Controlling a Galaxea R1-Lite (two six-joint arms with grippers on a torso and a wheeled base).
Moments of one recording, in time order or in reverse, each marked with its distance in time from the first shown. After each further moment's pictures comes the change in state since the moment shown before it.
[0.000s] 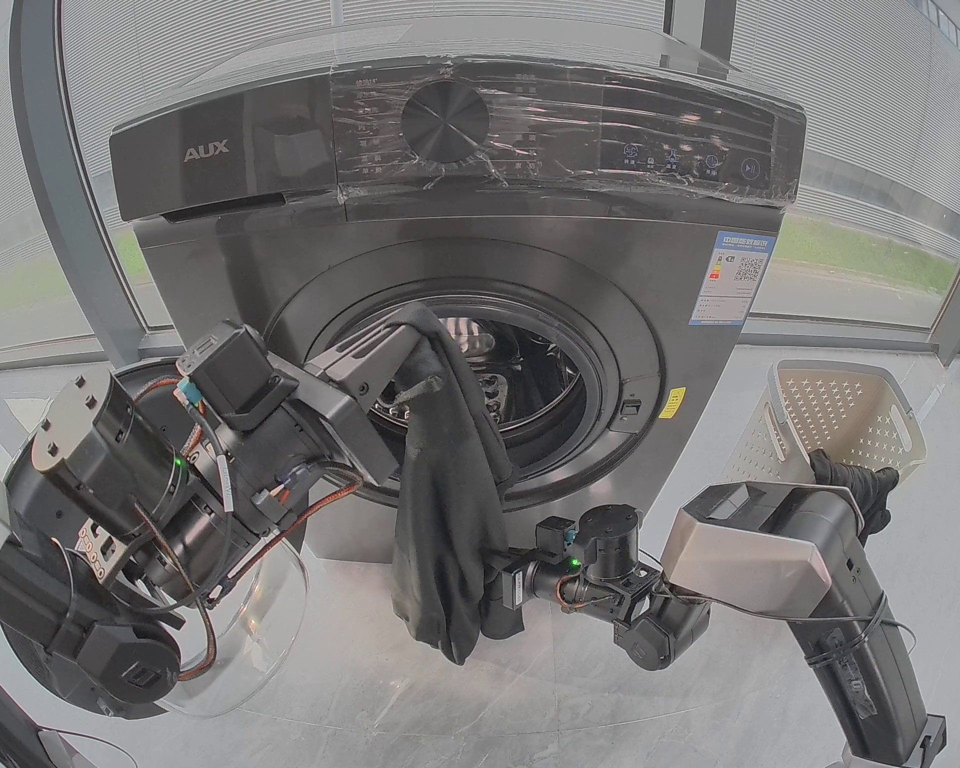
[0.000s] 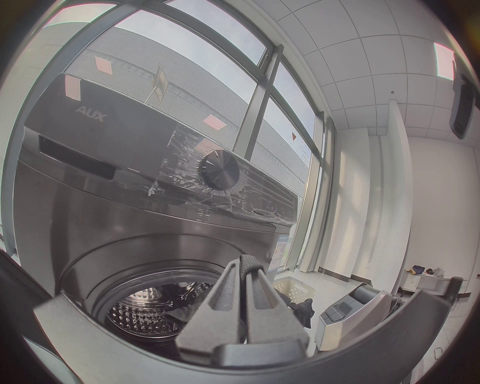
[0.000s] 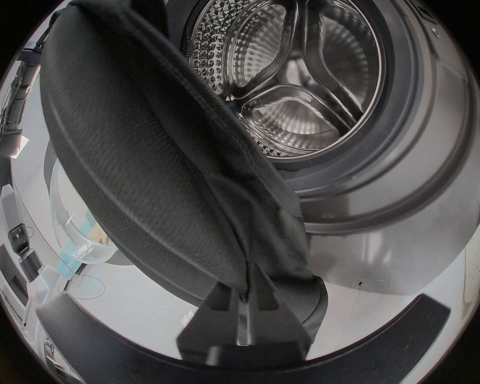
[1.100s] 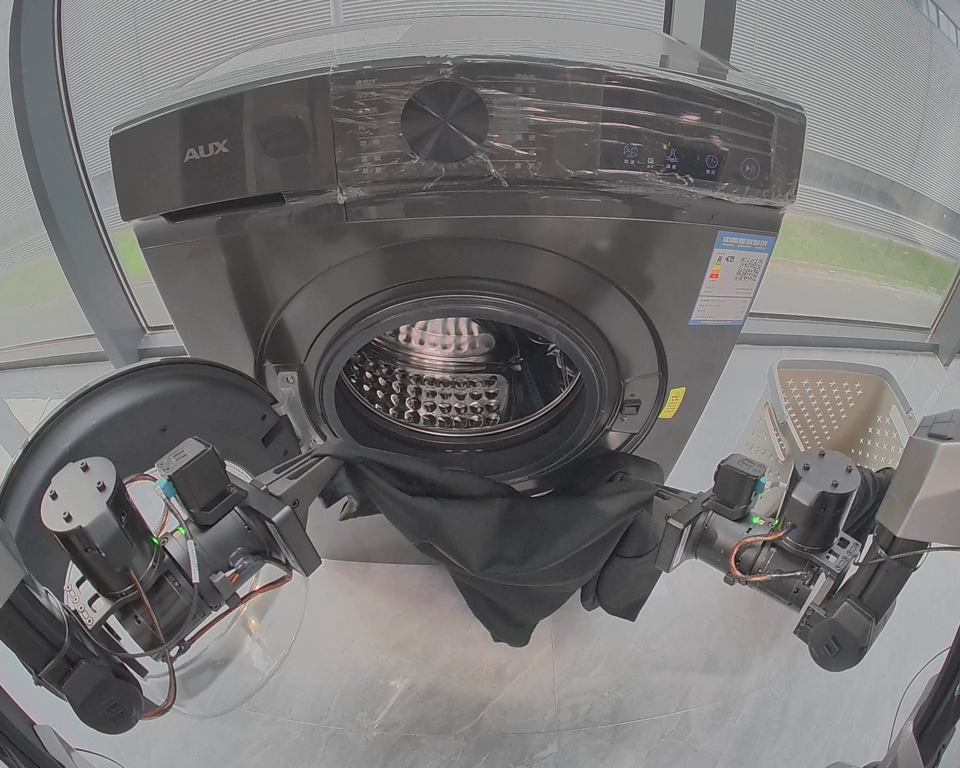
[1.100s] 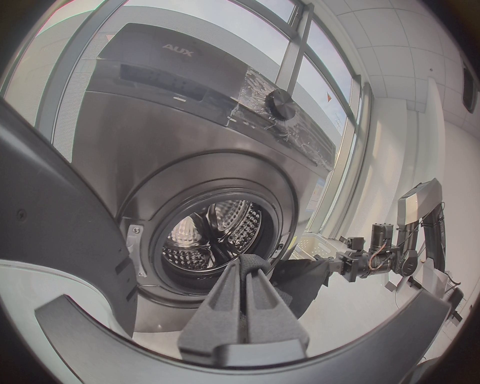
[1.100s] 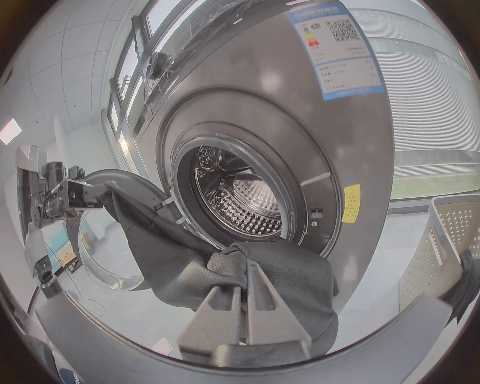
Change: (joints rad) left arm 0.156 0.002 0.301 -0.014 0.005 -0.046; right arm -0.132 -0.625 0.706 -0.247 -0.065 -0.051
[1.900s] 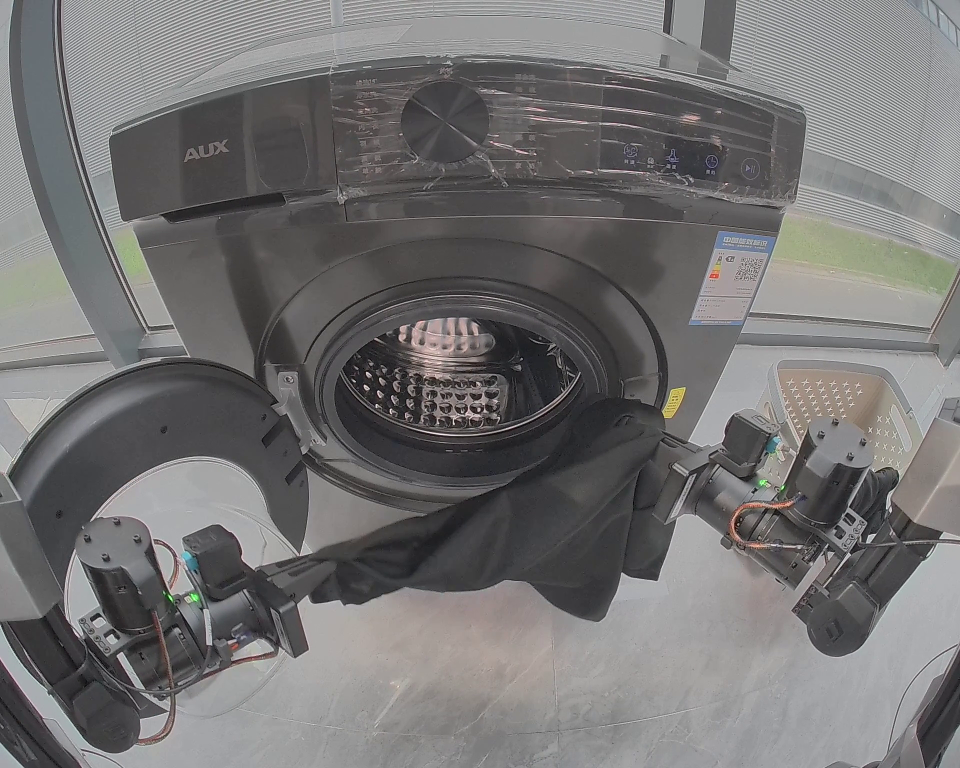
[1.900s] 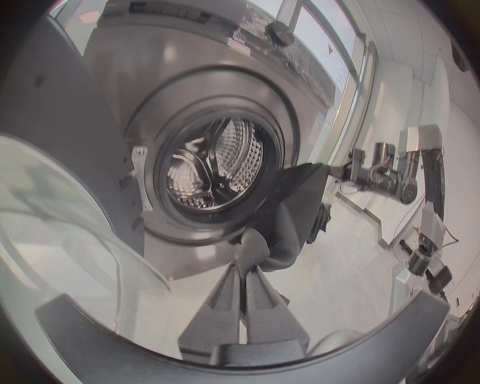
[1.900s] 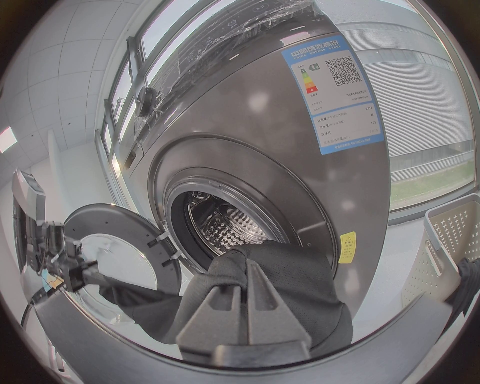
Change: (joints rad) left arm 0.090 0.106 0.183 0.002 -0.126 0.098; right arm 0.023 -0.056 -0.089 -0.001 -0.100 0.066
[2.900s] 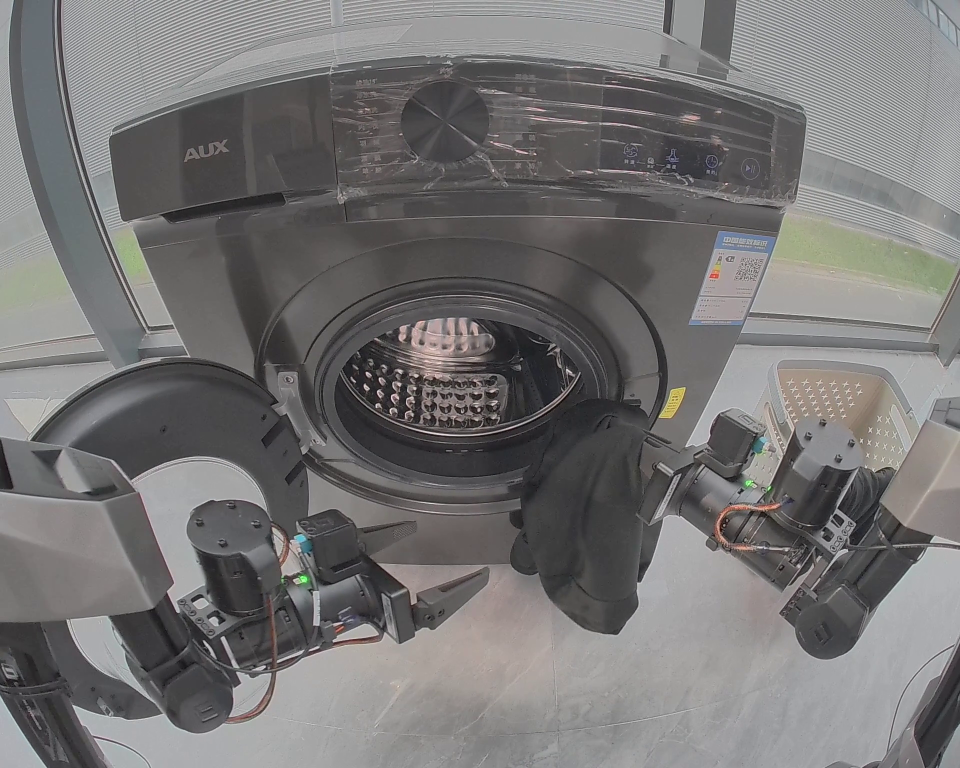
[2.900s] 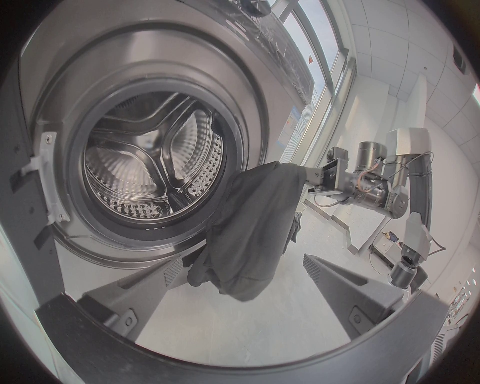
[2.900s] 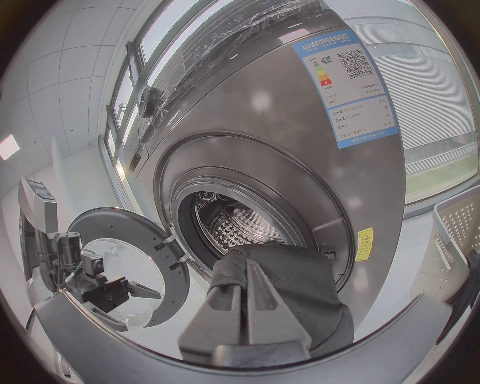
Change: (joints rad) left arm -0.157 0.226 -0.266 0.001 -0.084 -0.068; right arm 0.035 0.020 -0.034 -0.001 -0.004 0.031
